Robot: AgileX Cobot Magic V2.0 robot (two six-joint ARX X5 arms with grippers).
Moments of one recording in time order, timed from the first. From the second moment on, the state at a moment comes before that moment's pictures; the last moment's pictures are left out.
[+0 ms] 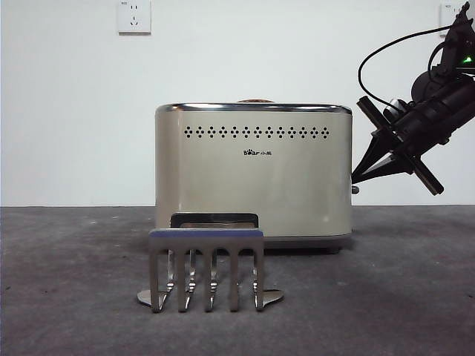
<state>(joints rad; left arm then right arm) -0.71 1.23 1.69 -1.32 0.08 -0.02 0.00 2.08 1.60 -0.68 -0.81 0.26</state>
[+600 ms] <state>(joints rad) -0.71 1.23 1.69 -1.32 0.08 -0.02 0.01 2.11 1.77 -0.84 -0.77 0.21</state>
